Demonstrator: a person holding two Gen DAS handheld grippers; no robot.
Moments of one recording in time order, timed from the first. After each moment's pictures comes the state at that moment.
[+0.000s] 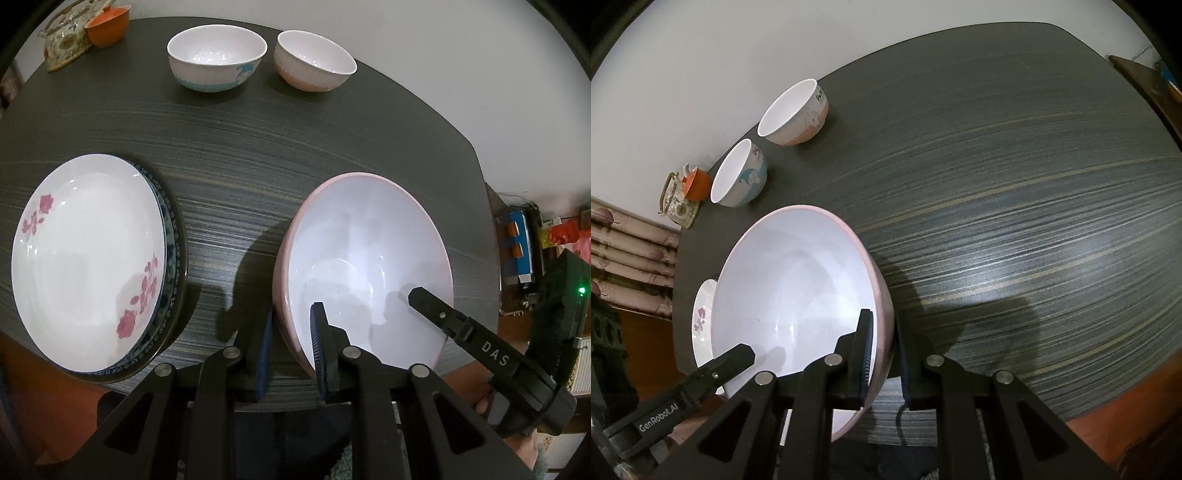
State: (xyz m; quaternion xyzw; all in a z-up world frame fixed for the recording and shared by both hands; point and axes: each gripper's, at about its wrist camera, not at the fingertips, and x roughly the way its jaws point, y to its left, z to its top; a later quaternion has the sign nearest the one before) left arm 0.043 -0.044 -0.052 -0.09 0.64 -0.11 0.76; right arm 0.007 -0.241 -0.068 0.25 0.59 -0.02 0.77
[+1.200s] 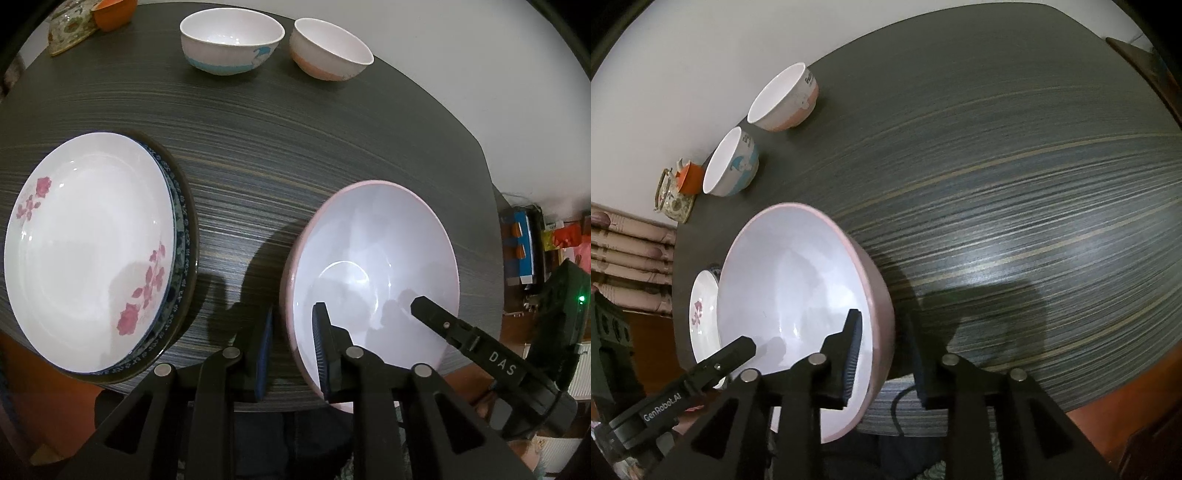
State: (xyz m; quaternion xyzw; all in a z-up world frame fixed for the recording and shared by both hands) left arm 0.044 -0.033 -0.068 -0.11 0.65 -0.10 0.75; right arm 0.001 -0.245 -0.073 0.26 0.61 -0.03 0.75
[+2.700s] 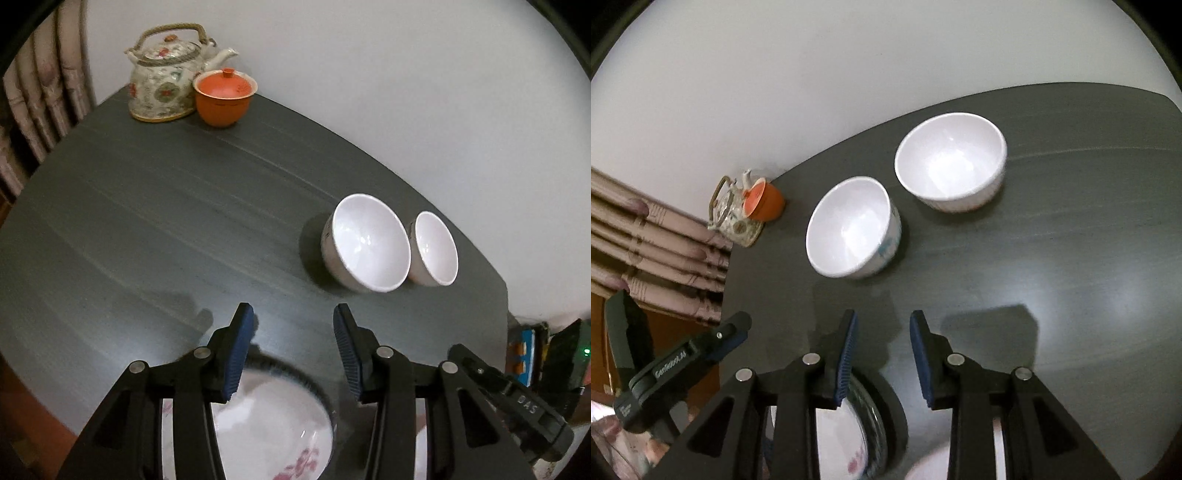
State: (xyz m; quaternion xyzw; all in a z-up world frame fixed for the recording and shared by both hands) left arm 0.176 0.119 -0.006 -0.18 0.55 -0.01 0.82; right arm 0.196 -0.127 -0.037 0.24 0.57 0.08 0.78
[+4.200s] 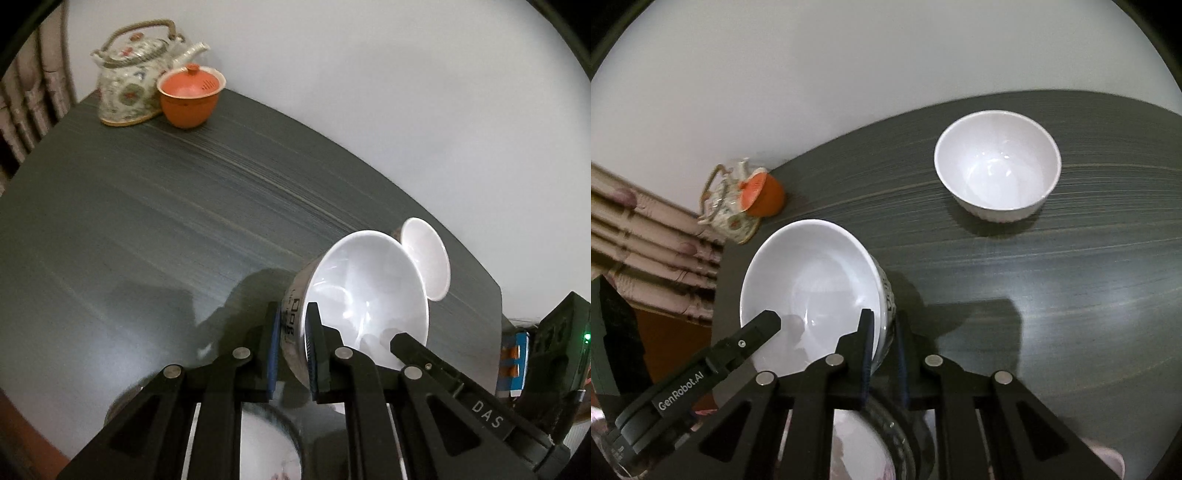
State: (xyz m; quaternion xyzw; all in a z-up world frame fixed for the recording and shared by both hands) left arm 0.188 0.095 -0.010 -0.19 0.54 -0.02 0.82; right arm 0.204 -0.081 -0.025 0.21 0.58 0.08 0.78
